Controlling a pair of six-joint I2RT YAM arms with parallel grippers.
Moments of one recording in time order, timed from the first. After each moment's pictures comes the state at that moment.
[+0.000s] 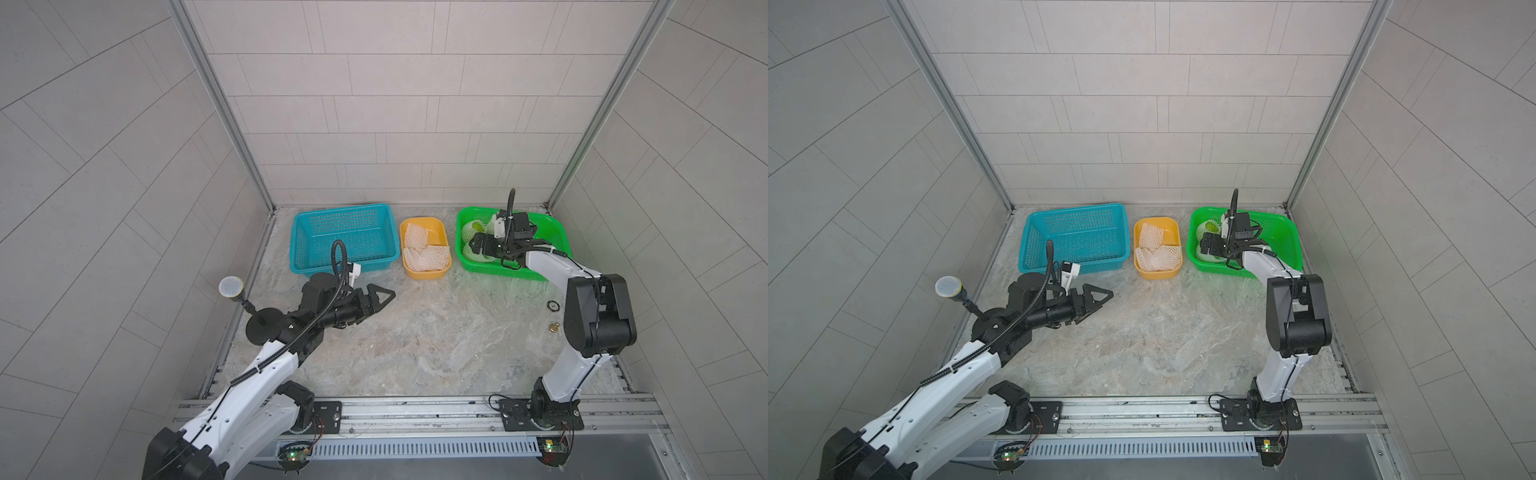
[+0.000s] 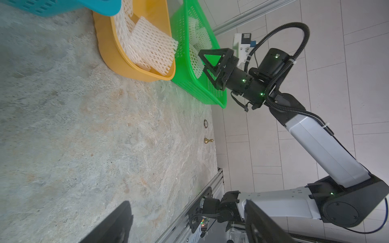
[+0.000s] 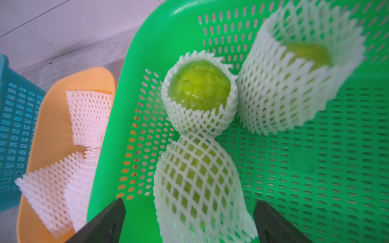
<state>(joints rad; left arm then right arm) -0.44 0.87 0.57 -0.17 0.57 -0.93 0.03 1.72 1.20 -0.27 -0.17 0.27</state>
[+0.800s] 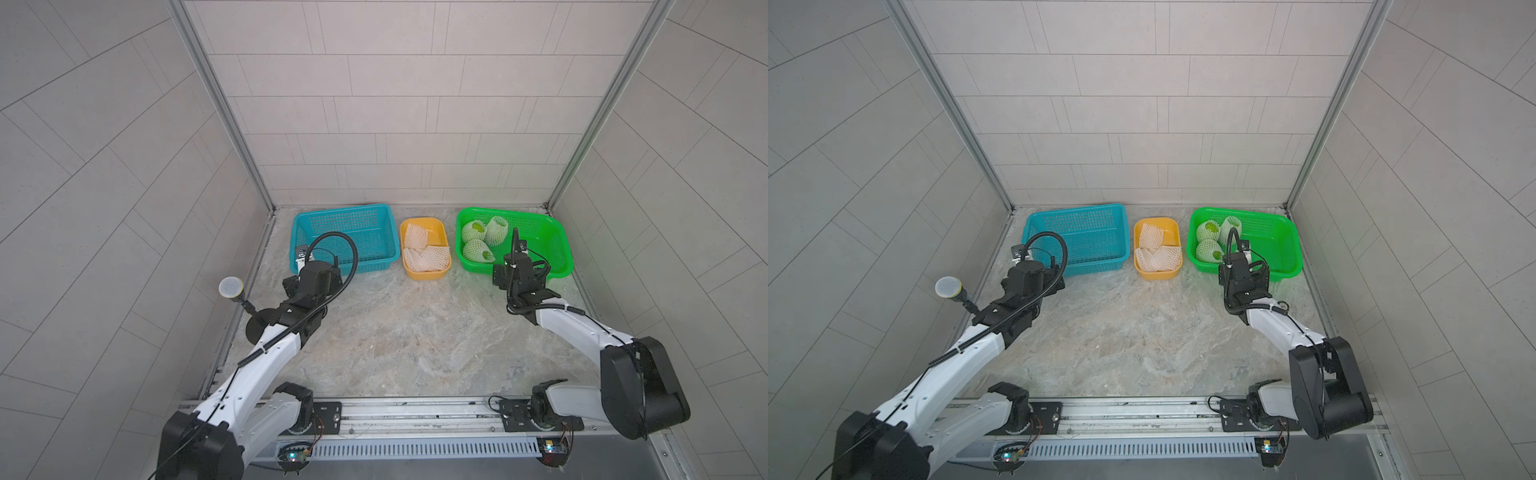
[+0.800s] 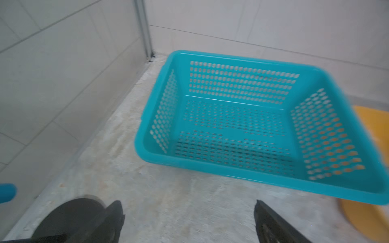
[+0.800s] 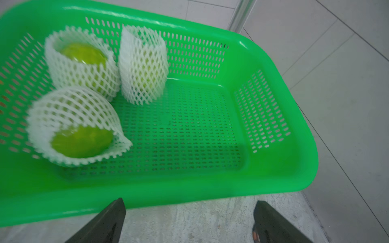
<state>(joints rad) -0.25 1.02 0.59 -0.17 -0.56 -0.32 0.19 1.31 0.60 0.05 0.60 0.13</state>
